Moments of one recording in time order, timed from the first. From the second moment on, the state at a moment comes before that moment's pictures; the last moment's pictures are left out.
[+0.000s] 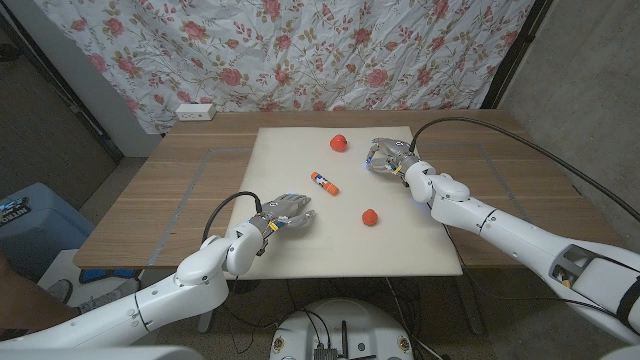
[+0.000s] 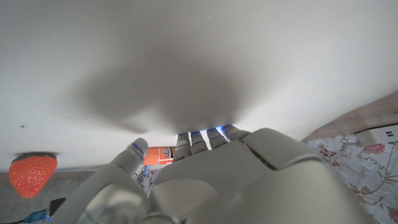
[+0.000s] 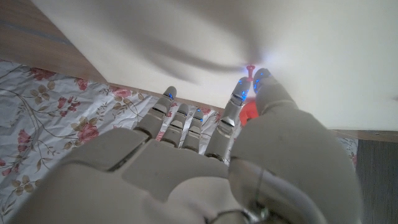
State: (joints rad) left arm 1.04 0.93 0.75 -2.12 0.60 0.59 -0.11; left_hand -0.01 0.07 0.66 0.19 0.21 0.11 -0.04 0.19 0.17 0.06 -0.07 0.19 0.17 0.00 -0.04 0.17 0.17 -0.08 -0.04 0.19 0.17; right arm -0.55 -0.61 -0.87 -1.45 -0.55 -0.28 -0.12; right_hand 0.92 -0.02 0.42 -0.17 0.18 0.82 -0.22 0.56 0.27 0.22 -0.07 0.22 0.19 0.14 -0.03 0.28 0.24 0.37 0.01 0.19 0.16
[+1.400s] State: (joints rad) left arm 1.03 0.93 0.75 -2.11 0.59 0.57 -0.11; left_hand -0.01 0.07 0.69 0.19 0.20 0.11 -0.04 0.19 0.17 0.05 -0.07 0.19 0.17 -0.01 -0.03 0.18 0.17 -0.07 -0.03 0.19 0.17; right arm -0.53 -0.60 -0.88 -1.40 -0.53 -0.25 -0.18; right_hand 0.97 -0.01 0.42 -0.17 0.18 0.95 -0.23 0.63 0.29 0.28 -0.09 0.22 0.19 0.17 -0.04 0.30 0.25 0.41 -0.01 0.19 0.16
